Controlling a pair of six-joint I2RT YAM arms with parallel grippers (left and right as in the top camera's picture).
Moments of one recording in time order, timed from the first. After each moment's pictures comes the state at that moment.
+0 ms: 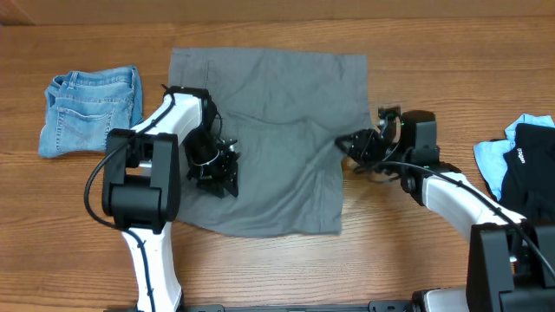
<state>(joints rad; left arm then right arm) -0.13 2.21 1.48 -1.34 0.40 0.11 0.09 1.59 0.71 0.16 -0.75 0.69</state>
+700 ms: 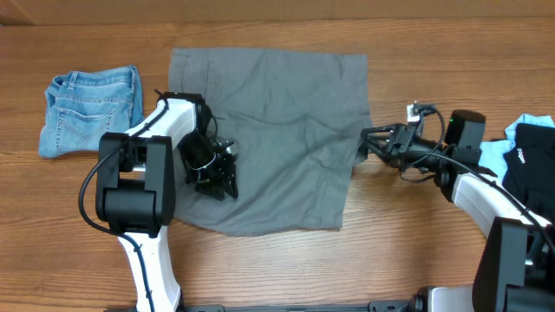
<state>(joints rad) -0.11 2.18 1.42 -1.30 0.43 0.11 -0.15 1.59 0.72 0.07 -1.12 0.73</state>
